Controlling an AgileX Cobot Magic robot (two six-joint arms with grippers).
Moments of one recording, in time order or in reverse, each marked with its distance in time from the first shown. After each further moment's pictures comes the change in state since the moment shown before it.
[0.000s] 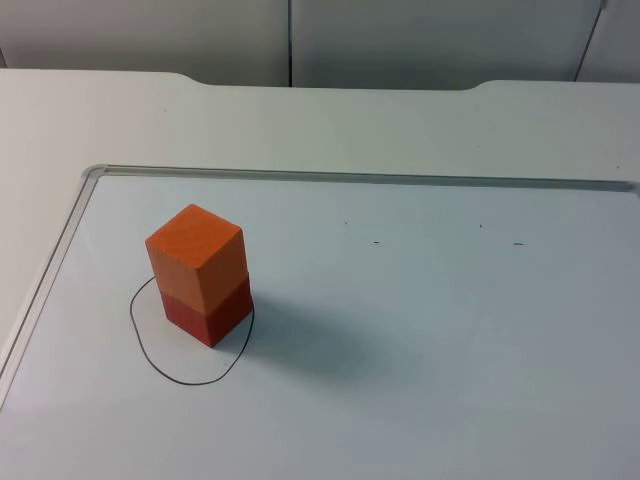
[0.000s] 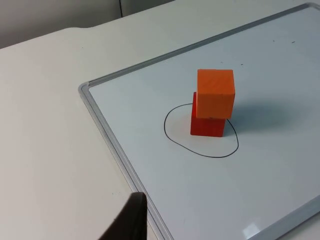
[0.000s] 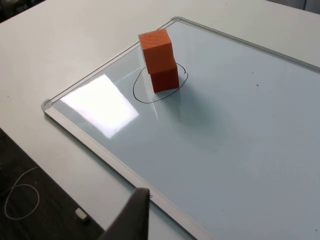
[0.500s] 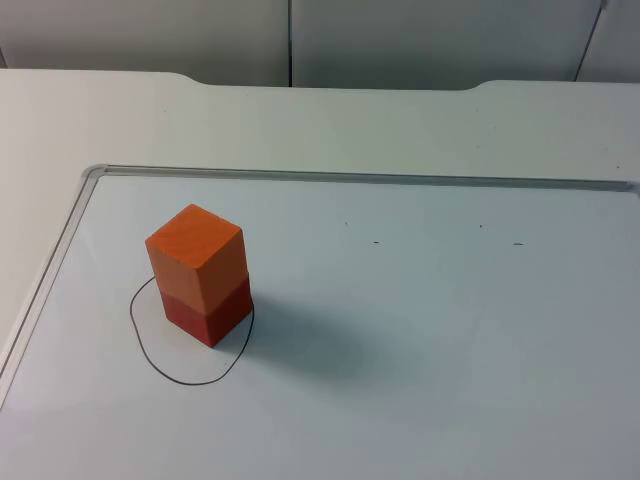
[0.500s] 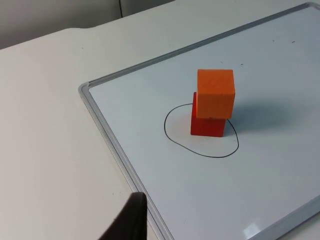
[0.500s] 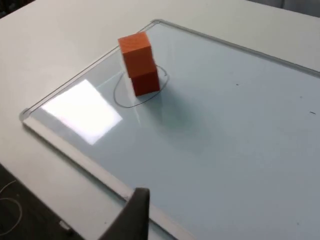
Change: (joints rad) right arm -0.109 0.000 0.000 0.000 0.000 0.000; left arm 0.000 0.000 0.000 0.000 0.000 0.000
